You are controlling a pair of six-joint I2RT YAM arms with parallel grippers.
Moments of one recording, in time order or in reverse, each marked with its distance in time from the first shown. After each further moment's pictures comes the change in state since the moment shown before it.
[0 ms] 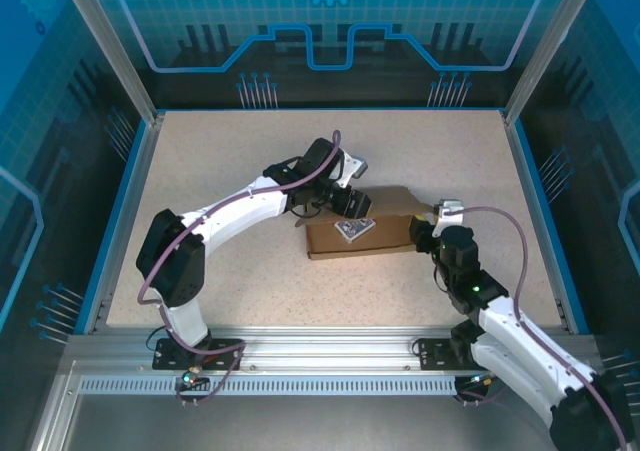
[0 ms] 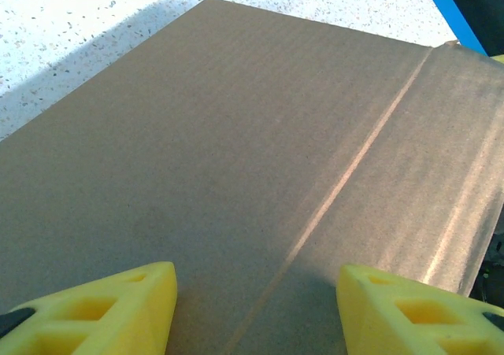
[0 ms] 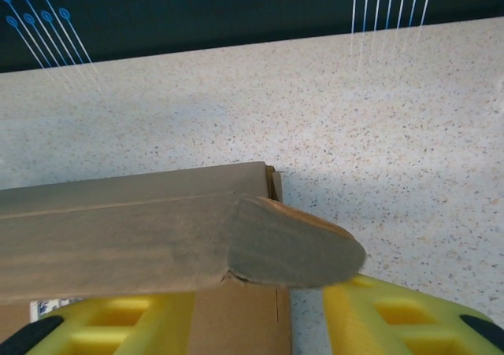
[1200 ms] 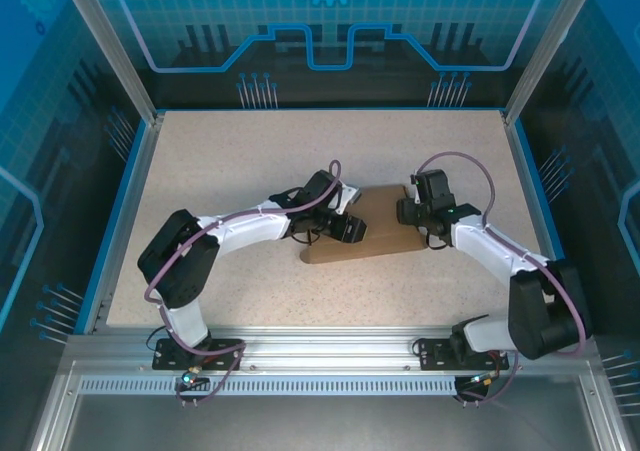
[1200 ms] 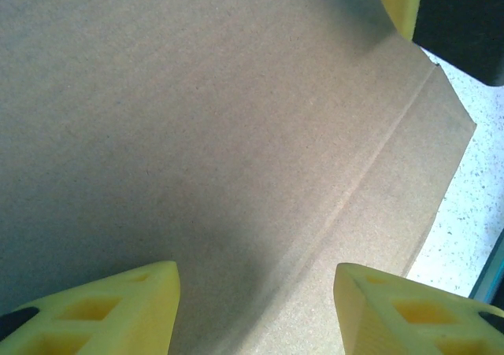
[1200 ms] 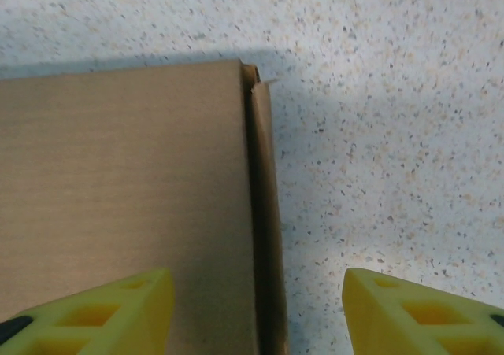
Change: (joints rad) left arm -0.039 0.001 -0.294 0.275 -0.013 -0.105; right arm -0.127 0.709 0.492 -0.342 -0.158 -0.043
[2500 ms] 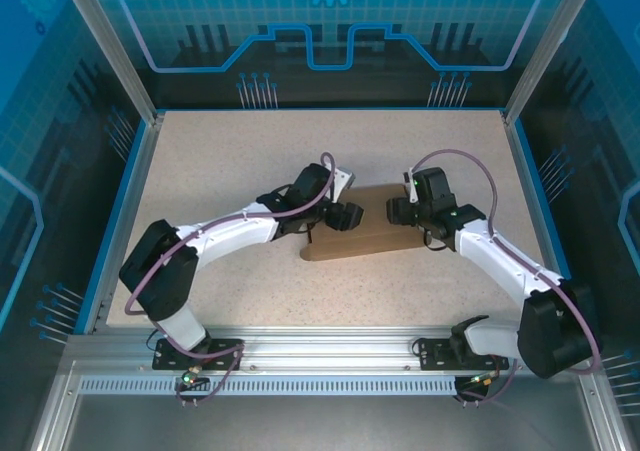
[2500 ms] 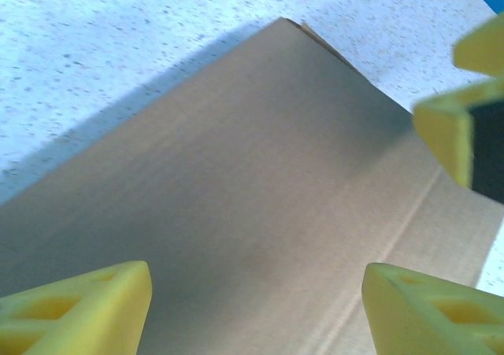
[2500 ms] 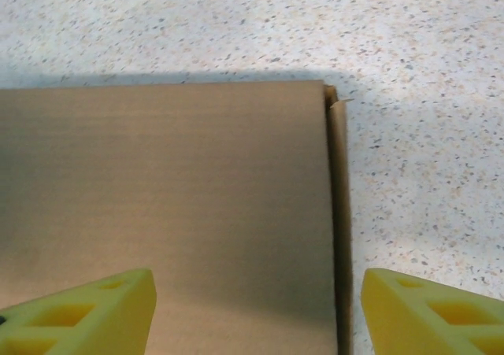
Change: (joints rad) left arm 0.019 -0.114 -0.023 0.074 -0.233 0.105; right arm 0.075 -0.112 0.040 -0.083 -0.057 -0.007
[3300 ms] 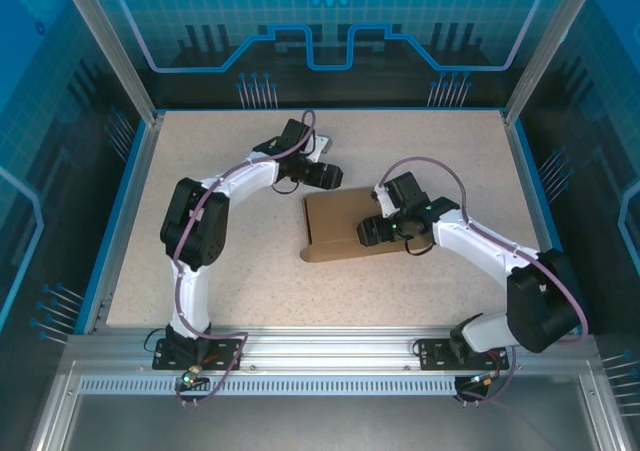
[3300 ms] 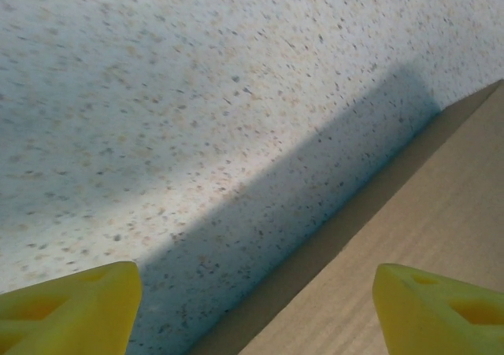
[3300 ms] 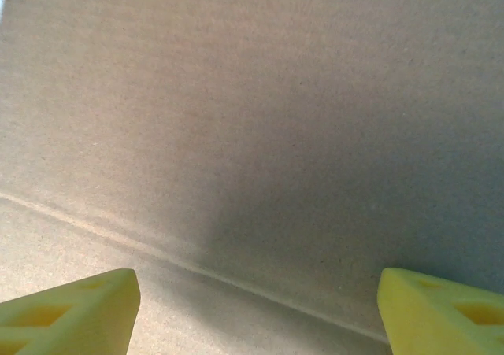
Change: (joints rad) left arm 0.285 0.406 0.472 -0.310 0.232 0.089; right arm 0.127 0.156 0.076 -0.146 -0.236 0.000
